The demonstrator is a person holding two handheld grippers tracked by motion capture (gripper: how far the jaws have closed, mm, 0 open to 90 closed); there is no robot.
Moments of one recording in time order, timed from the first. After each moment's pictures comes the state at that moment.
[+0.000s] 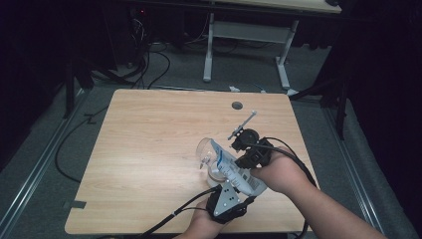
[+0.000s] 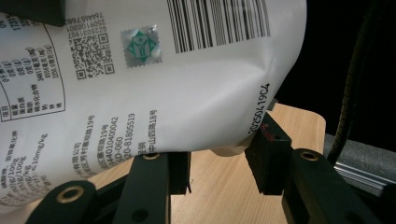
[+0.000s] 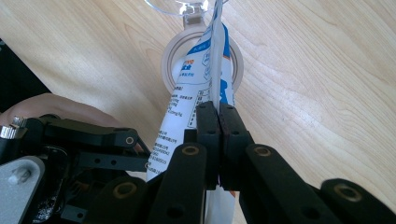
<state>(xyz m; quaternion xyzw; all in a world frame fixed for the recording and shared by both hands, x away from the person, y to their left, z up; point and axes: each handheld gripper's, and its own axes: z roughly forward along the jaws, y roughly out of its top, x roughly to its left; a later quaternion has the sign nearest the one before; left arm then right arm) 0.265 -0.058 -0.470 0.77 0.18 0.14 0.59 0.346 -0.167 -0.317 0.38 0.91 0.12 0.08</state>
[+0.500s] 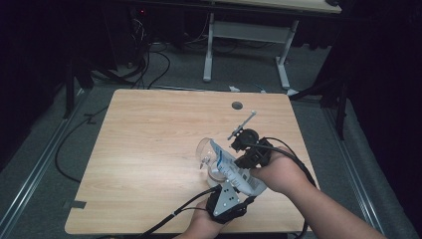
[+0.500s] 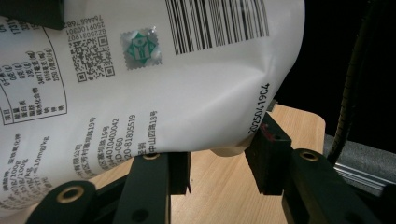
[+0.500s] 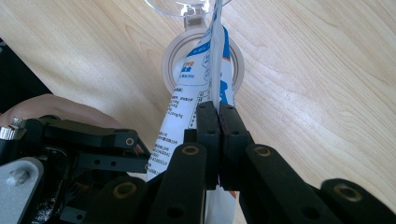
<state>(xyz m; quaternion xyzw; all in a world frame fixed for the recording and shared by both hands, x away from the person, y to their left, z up) 0.265 -0.058 -0.470 0.77 0.18 0.14 0.60 0.345 -0.166 -0.318 0.38 0.91 0.12 0.08</state>
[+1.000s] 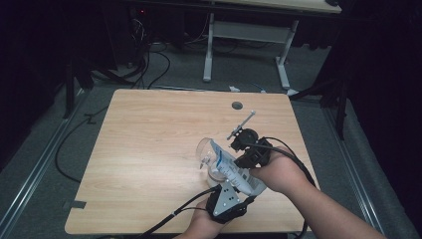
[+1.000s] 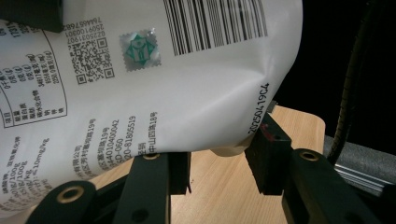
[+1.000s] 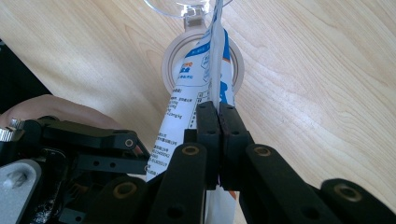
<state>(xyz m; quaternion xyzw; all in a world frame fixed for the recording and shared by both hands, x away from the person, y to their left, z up) 0.265 -0.058 -0.469 0.77 0.18 0.14 0.60 0.346 -0.165 -0.317 0.38 0.91 0.12 0.08</state>
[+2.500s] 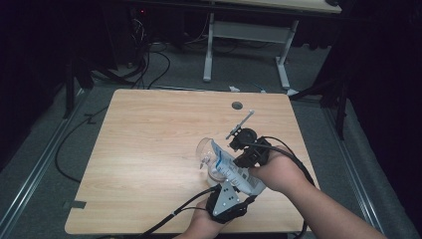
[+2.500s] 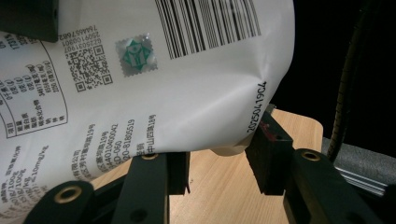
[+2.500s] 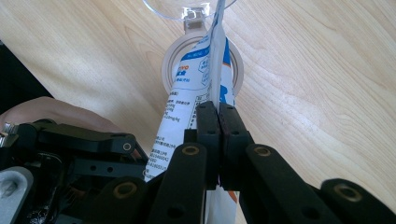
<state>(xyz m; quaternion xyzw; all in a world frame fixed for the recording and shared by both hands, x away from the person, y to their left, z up) 0.265 -0.057 -0.467 0.77 0.18 0.14 0.60 0.348 -0.163 -0.317 0.38 0.92 0.12 0.08</state>
